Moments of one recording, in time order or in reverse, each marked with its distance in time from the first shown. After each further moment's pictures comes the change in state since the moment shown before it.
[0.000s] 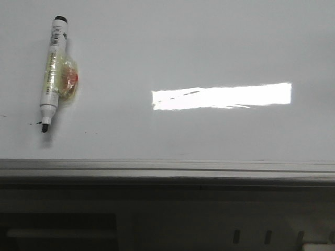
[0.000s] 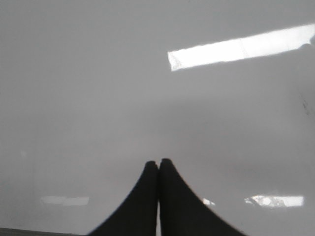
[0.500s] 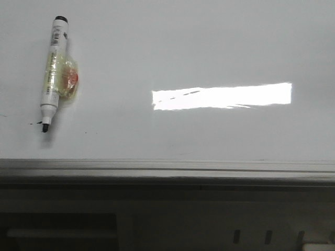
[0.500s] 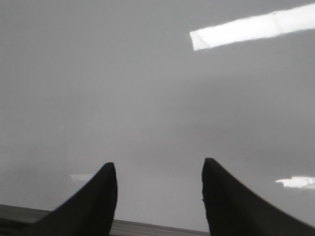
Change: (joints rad) left arm -0.301 0.342 -0.094 -0.035 -0.029 0.015; right arm 0.050 0.069 -0.032 0.068 0.031 -0.004
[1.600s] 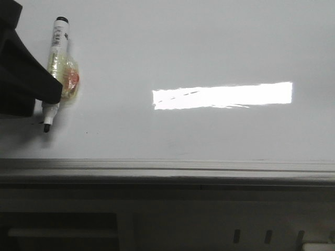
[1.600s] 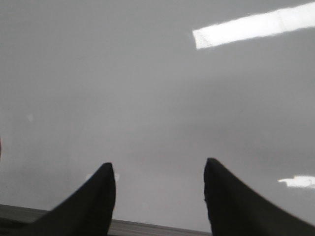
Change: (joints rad) left arm -0.013 0.384 -0.014 -0.298 -0.190 0.000; right arm 0.003 0.006 0.000 0.004 -0.005 -0.002
